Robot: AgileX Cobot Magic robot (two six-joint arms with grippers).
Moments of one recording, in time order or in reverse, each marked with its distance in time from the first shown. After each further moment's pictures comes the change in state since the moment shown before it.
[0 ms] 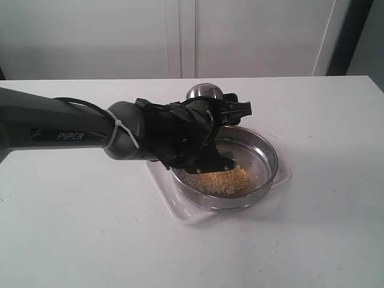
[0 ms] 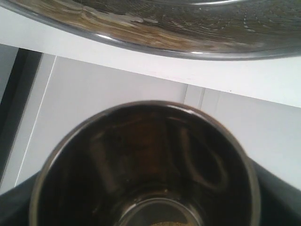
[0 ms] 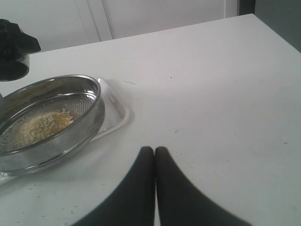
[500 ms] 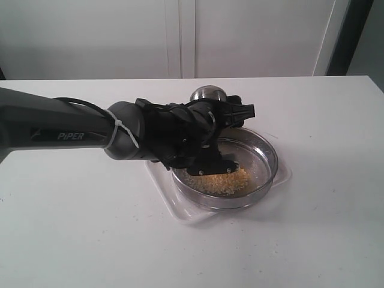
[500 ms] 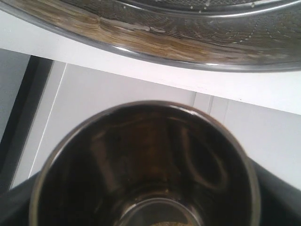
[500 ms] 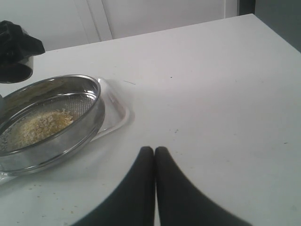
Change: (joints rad) left arm 0.000 0.000 0.000 0.000 -0.043 0.002; right arm 0.000 0.000 0.000 0.000 0.000 0.000
